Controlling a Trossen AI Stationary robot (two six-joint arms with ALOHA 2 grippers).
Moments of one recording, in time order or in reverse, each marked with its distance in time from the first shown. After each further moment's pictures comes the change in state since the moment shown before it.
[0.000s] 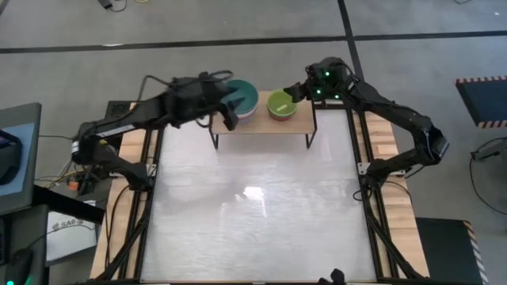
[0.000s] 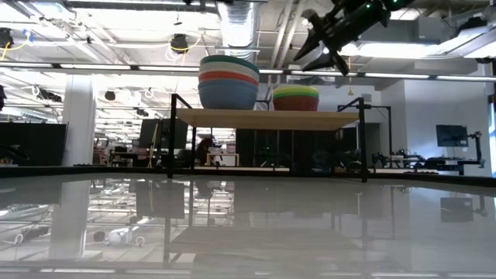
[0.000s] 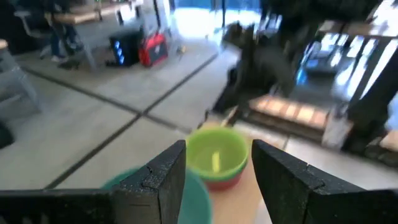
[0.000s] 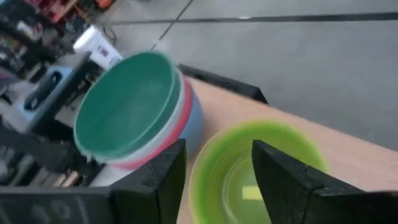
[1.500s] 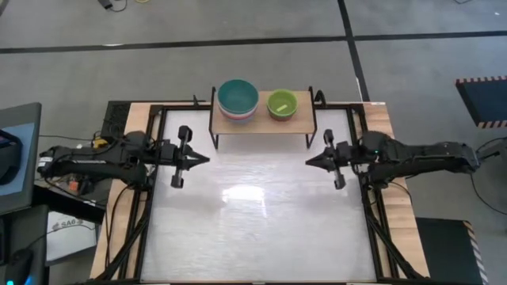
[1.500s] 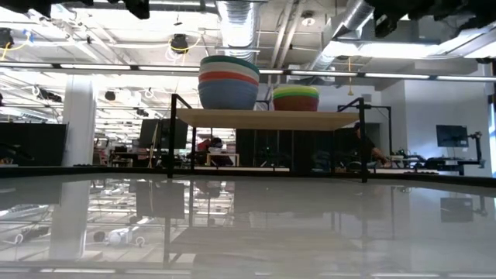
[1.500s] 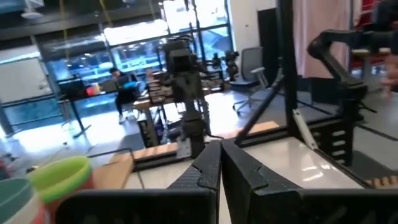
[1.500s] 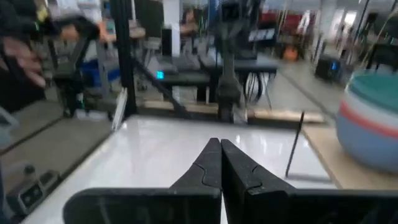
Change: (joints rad) left arm -0.181 -0.722 -1.039 0.693 0.519 0.167; right arm 0.651 -0.730 -0.754 0.450 0.040 -0.561
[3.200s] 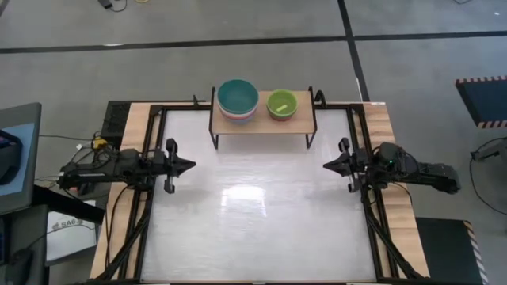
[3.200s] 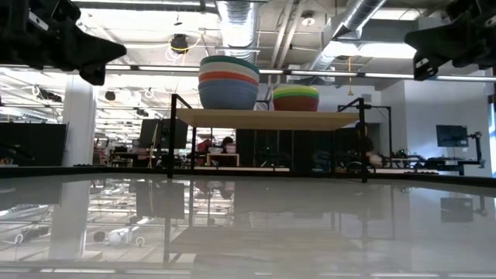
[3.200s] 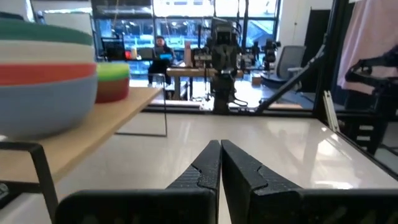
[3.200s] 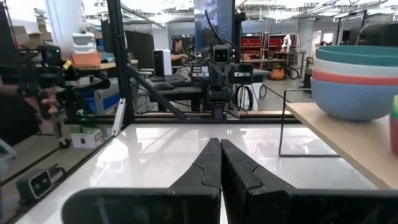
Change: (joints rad) left arm -0.051 -0.647 -0.422 -0.268 -0.233 -0.174; right arm -0.084 -0.635 -0.373 -0.150 -0.040 0.096
